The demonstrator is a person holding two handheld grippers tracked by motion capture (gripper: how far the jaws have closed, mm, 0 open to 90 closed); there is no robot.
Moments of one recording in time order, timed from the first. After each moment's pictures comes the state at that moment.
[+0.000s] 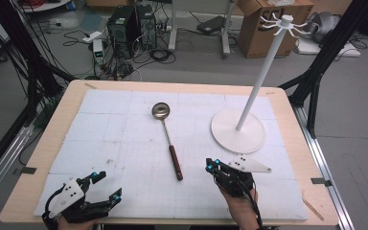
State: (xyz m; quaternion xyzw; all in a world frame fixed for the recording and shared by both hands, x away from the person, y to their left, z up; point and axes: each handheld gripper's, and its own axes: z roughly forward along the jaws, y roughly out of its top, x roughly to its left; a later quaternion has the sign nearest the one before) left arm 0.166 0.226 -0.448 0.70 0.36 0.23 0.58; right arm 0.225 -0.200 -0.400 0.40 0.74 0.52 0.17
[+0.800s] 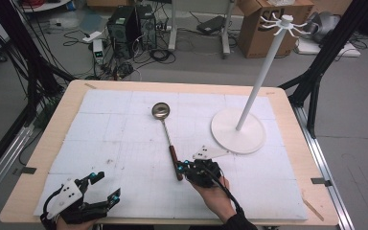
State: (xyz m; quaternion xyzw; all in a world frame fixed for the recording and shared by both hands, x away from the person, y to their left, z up) left arm 0.164 0.228 -0.448 0.70 0.36 0.23 0.57; right arm 0.261 -0.131 -0.425 0.34 0.80 0.48 0.05
